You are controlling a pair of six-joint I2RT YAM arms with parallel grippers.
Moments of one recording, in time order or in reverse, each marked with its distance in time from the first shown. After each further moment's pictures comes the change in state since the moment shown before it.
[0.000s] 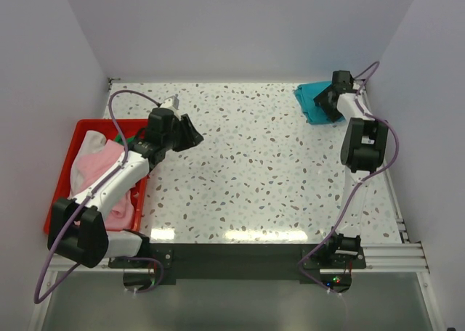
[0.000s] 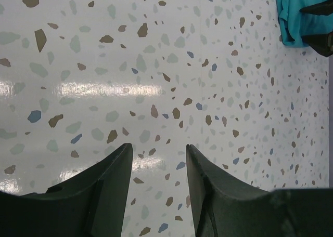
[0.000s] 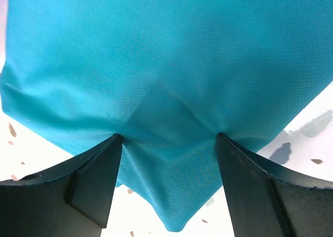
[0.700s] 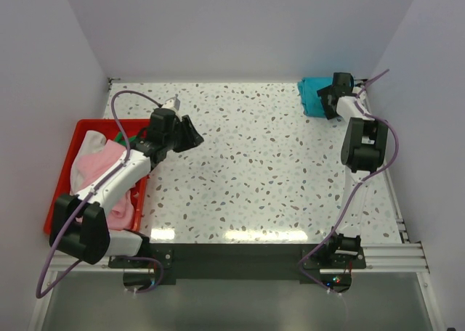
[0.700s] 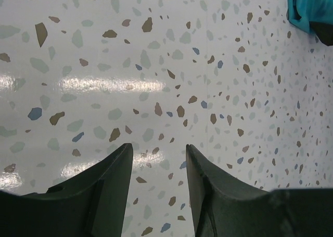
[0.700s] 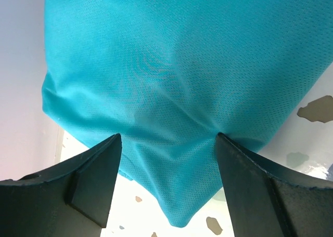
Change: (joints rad) left arm 0.000 0.026 0.000 -0.002 -0.001 -0.001; right arm -0.005 0.000 -0.058 0.175 0.024 0.319
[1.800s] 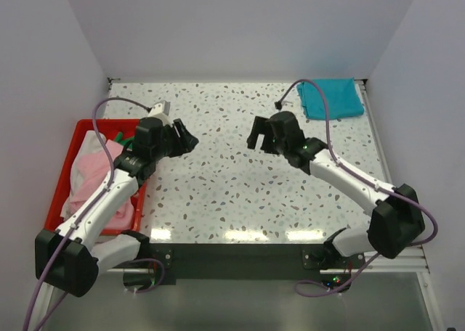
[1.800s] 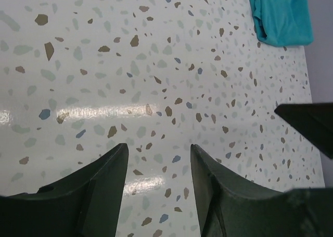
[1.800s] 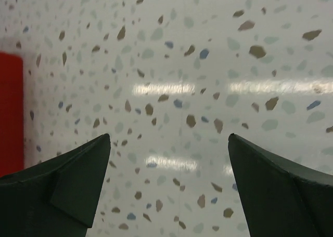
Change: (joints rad) left arm 0.001 -0.231 -0.074 -0.002 -0.010 0.028; right arm 0.637 -0.903 -0.753 0.028 0.014 -0.442
